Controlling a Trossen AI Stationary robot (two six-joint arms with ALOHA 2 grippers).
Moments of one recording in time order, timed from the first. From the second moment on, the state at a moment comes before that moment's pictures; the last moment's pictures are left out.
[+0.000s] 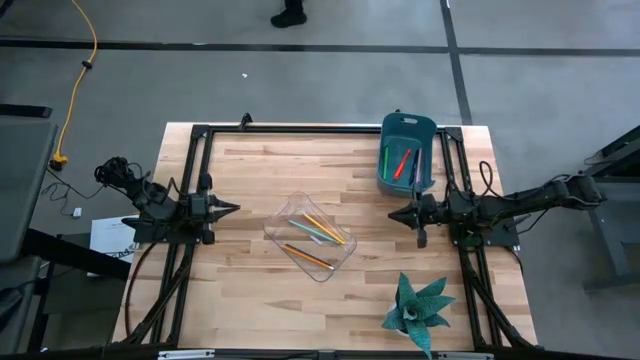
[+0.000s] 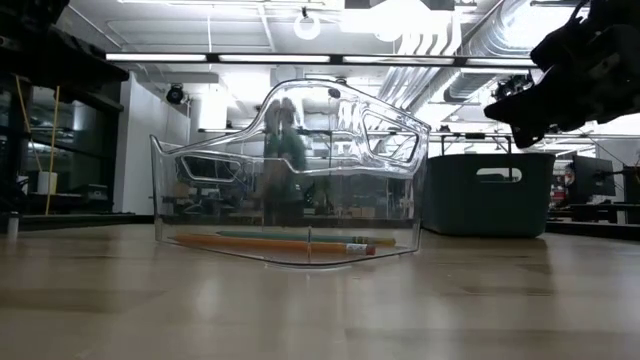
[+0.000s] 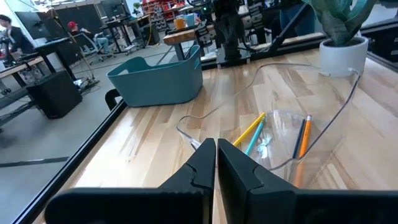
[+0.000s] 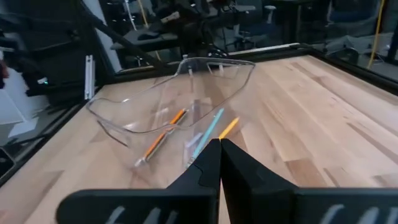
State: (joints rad) left arm -0.48 0.01 0.21 -0.44 -0.74 0.10; right arm 0.10 0.56 0.01 0.43 0.10 0.15
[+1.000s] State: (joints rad) left arm -0.48 0.01 0.21 -0.47 -0.74 0.10; right arm 0.10 0.25 0.01 0.48 -0.02 0.05
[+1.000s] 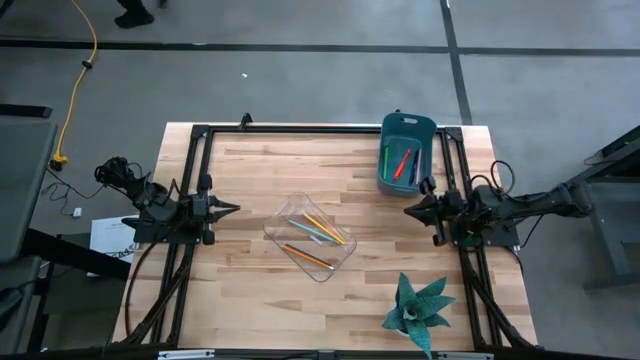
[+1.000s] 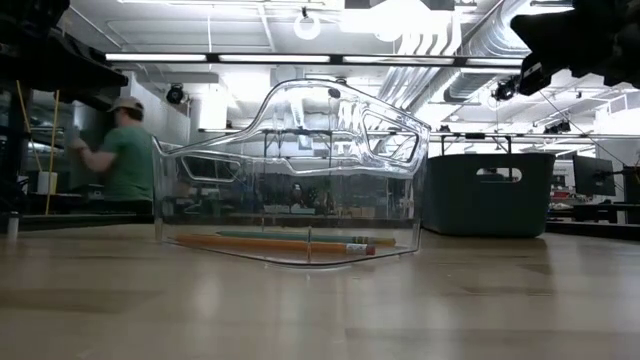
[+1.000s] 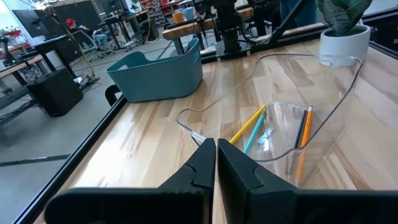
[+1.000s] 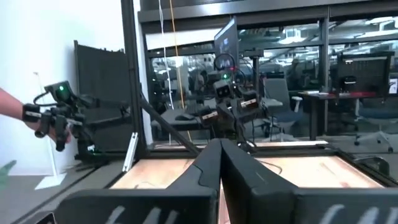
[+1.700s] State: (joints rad) left arm -0.48 0.01 0.21 -0.47 -0.69 0.10; right arm 0.10 0.24 0.01 0.36 -0.02 0.20
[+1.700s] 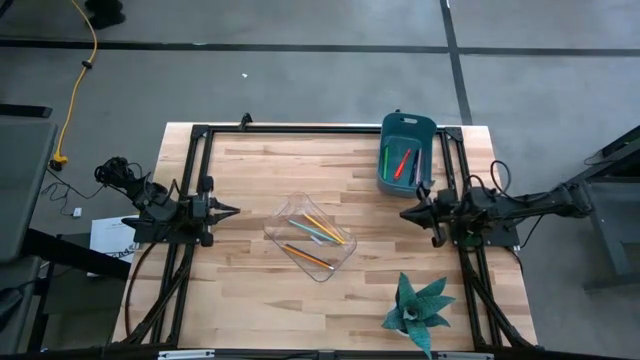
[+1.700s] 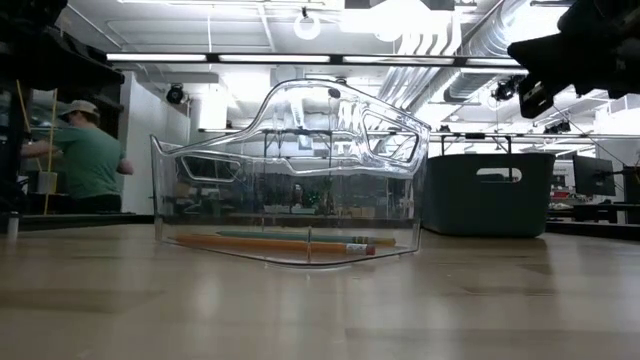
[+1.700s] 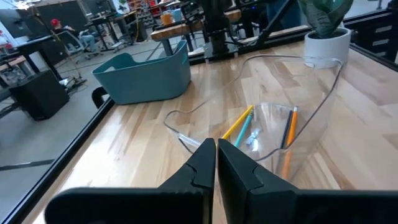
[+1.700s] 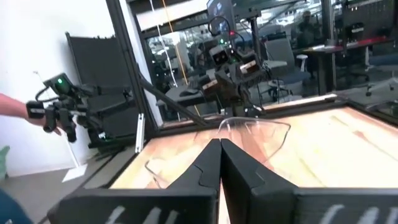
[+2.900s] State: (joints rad) left arm -0.48 0.01 0.21 -0.46 -0.65 0.10; right arm 0.10 0.24 0.01 0.21 -0.02 0.20
